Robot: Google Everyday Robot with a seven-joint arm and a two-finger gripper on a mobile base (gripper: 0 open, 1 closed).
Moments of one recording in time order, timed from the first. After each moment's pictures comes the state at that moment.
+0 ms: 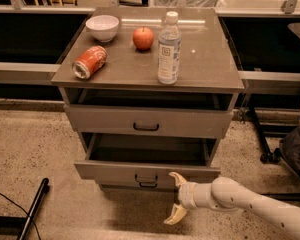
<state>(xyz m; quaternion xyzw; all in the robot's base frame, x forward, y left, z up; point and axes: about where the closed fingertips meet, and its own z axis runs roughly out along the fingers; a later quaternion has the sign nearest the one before) 0.490 -0.072 0.385 -0.60 0.67 0.20 0.39</state>
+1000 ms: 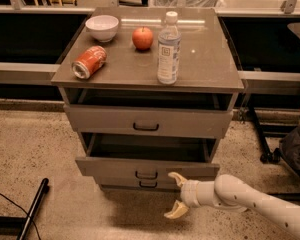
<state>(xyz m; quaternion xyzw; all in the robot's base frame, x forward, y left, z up) 0.492 -0.076 0.398 -0.61 0.66 0.20 0.40</state>
